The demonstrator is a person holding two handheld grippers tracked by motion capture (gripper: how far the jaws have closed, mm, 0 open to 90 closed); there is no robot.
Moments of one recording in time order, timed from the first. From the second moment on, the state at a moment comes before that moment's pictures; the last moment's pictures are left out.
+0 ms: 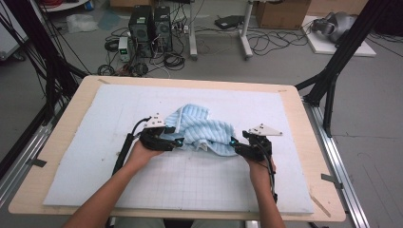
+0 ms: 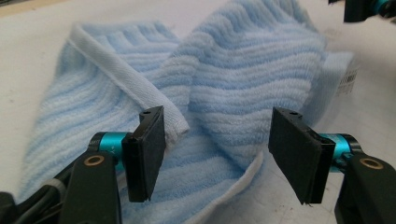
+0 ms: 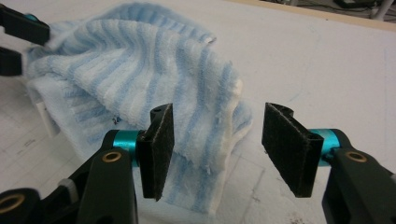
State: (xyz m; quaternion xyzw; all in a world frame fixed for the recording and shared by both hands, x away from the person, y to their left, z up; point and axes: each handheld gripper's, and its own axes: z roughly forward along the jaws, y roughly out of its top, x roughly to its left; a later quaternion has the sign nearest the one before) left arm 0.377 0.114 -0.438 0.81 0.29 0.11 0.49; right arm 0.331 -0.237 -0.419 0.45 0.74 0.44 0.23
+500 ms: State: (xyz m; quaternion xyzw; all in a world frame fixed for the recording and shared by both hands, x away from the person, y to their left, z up) left arm 0.376 0.118 -0.435 0.83 0.26 0.14 0.47; right arm 0.324 -0.221 -0.417 0.40 0.77 0.46 0.20
